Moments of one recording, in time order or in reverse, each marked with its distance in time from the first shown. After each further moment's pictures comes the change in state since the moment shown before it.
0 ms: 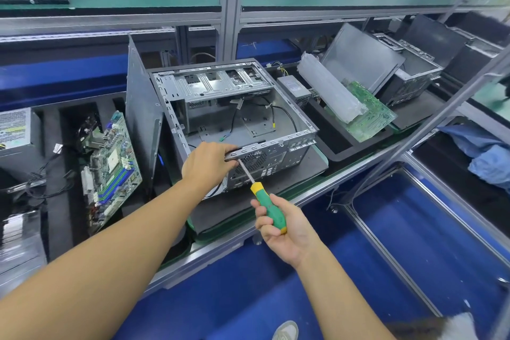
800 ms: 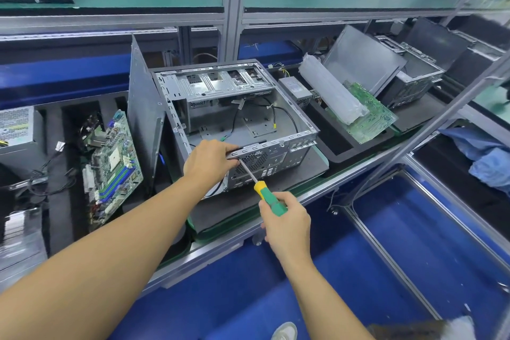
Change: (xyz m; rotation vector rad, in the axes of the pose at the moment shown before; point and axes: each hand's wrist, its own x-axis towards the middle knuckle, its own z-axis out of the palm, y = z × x) left_hand 0.005 0.002 -0.001 -0.022 -0.035 -0.047; right_hand 0.000 0.020 -0.001 -1.024 0.467 -0.791
